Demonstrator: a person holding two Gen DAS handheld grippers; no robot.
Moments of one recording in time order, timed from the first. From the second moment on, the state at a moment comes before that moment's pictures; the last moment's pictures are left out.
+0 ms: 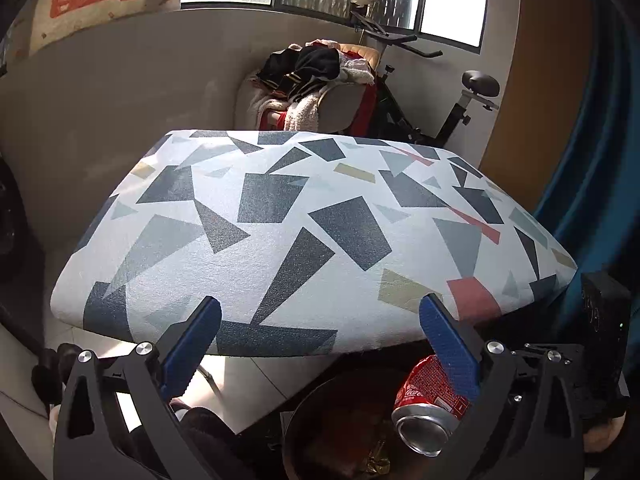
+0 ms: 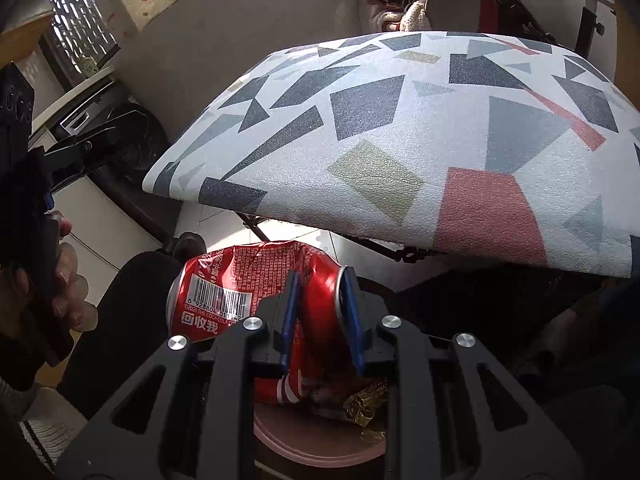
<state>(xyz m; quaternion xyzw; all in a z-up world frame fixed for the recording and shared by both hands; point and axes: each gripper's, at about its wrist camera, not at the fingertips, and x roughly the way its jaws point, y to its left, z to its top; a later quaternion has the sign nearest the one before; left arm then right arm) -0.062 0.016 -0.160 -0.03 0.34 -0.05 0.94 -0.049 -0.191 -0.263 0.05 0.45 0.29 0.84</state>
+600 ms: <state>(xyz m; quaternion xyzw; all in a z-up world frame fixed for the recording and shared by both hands) -0.064 0.025 -0.164 -0.02 0.34 -0.01 0.94 -0.041 -0.194 -0.267 0.03 0.47 0.25 0.85</state>
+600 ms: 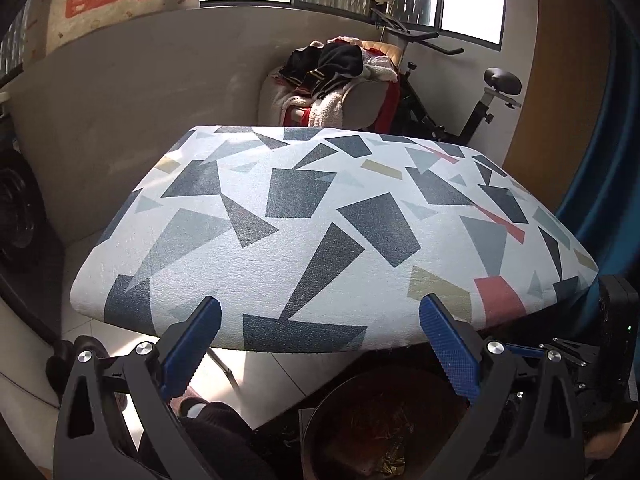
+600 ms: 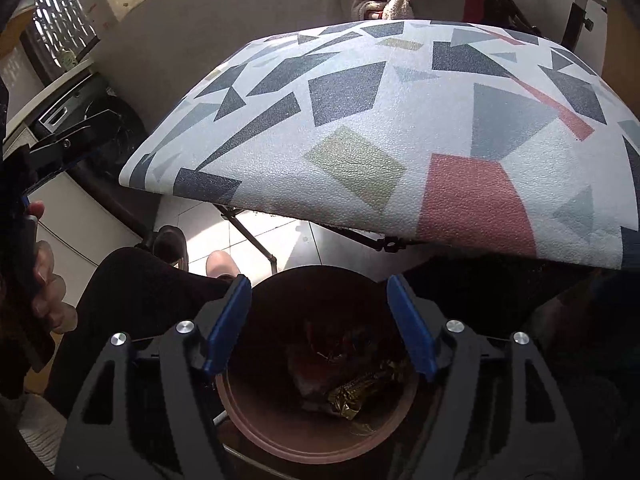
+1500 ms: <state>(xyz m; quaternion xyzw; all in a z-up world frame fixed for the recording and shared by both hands) -0.027 0.001 -0.051 0.01 0.24 -0.02 0.97 0.014 -0.252 -0.114 -0.01 0.31 0.14 0.94</state>
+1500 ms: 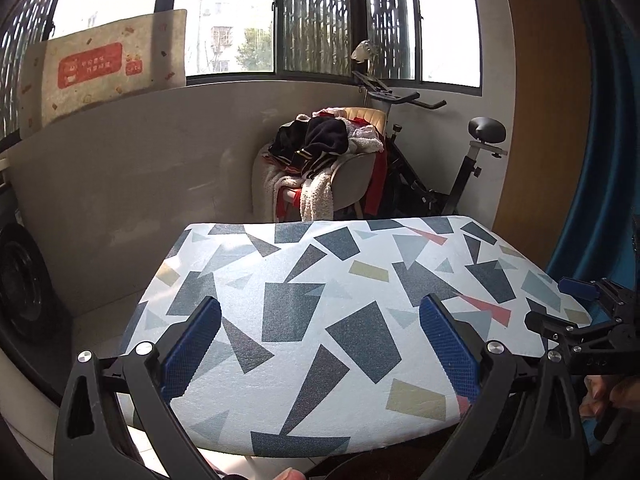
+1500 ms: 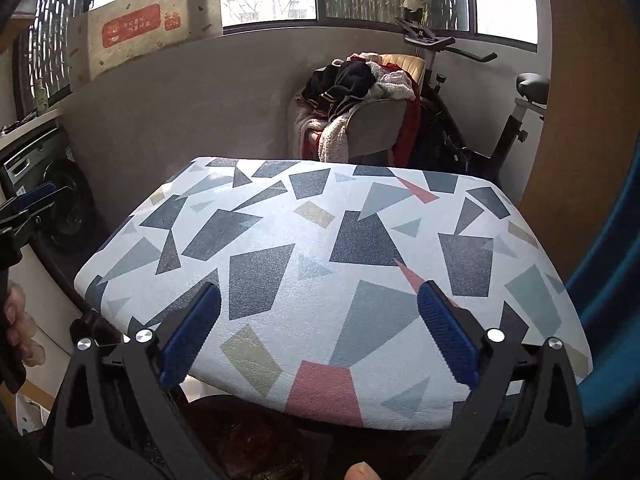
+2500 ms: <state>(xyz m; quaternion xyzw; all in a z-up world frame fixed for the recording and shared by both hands) -0.030 -0.015 -0.046 0.04 0.24 -0.04 0.97 0.012 -0.263 -0.101 -0.02 0.29 0.12 0.95</state>
